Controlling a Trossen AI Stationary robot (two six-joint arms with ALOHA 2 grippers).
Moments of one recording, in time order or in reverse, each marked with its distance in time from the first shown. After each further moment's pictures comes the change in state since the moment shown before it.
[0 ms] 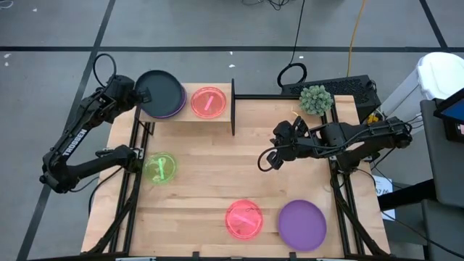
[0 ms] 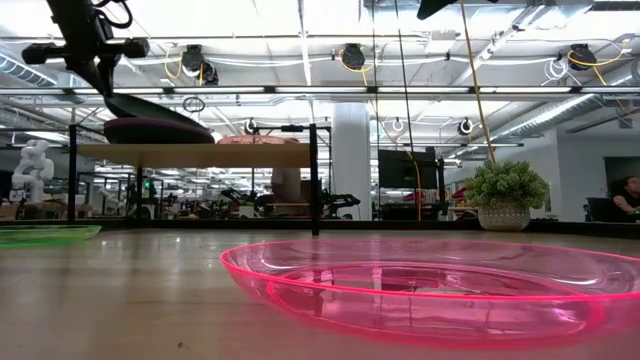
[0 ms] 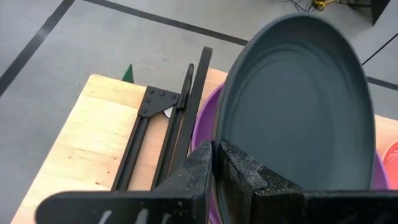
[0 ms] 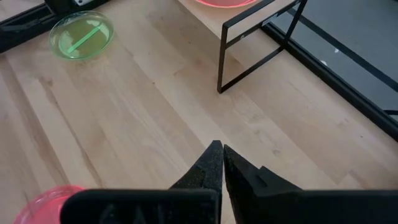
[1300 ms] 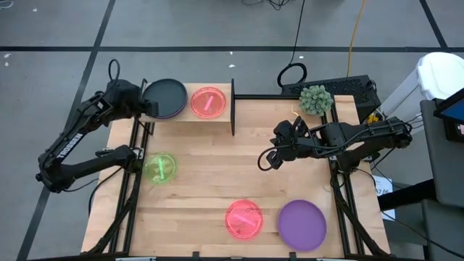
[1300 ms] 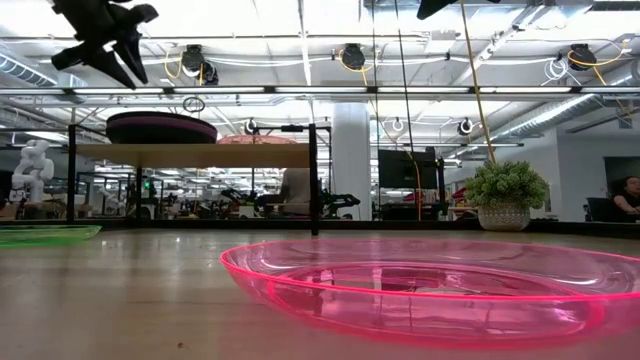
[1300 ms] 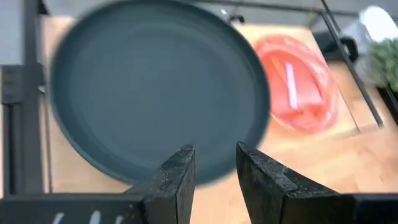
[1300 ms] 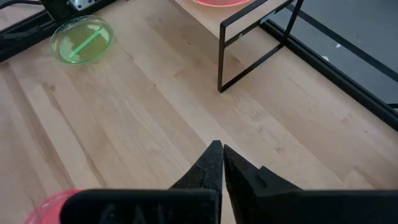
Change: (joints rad) left arm -0.134 -0.050 0.000 0.019 0.382 0.148; right arm 0.000 0.000 0.000 0.001 -0.002 0.037
